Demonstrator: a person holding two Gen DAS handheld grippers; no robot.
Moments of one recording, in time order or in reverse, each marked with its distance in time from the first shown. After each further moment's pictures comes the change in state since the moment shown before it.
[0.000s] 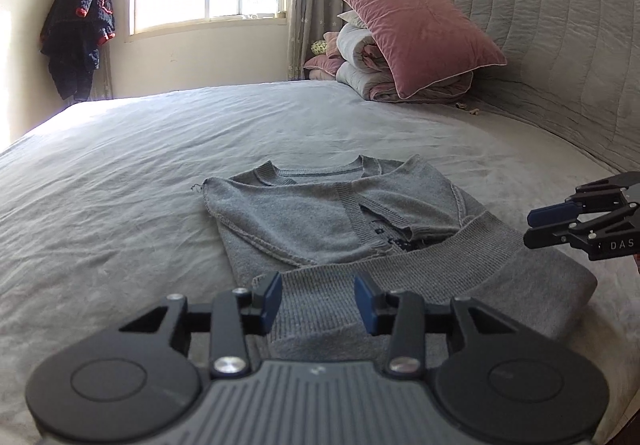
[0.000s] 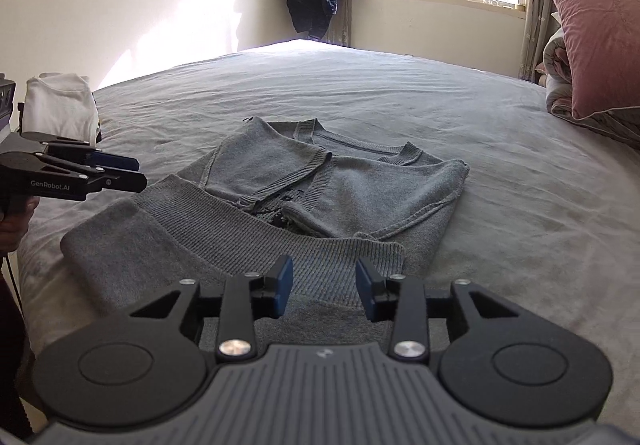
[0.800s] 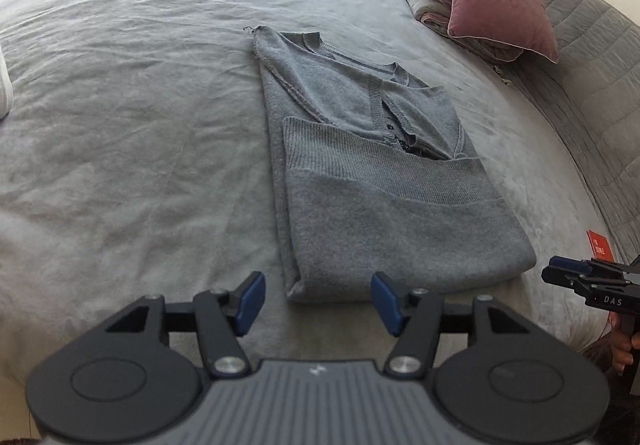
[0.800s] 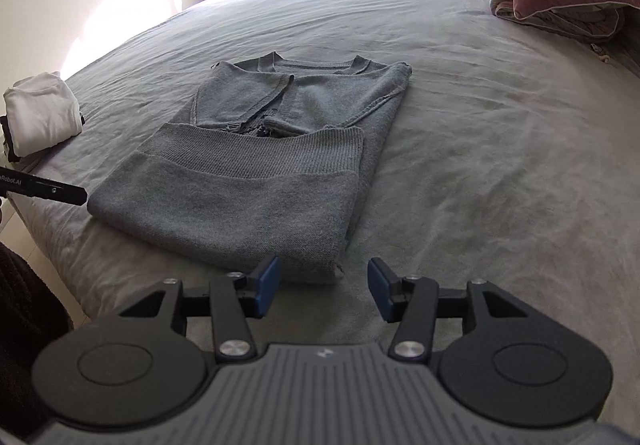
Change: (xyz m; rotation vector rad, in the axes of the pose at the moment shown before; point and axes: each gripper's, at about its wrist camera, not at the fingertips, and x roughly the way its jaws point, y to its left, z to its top) left arm -0.037 0.035 -0.031 -0.482 0.392 -0.074; right arm -0.055 -0.005 -0.031 0.304 0.239 -0.083
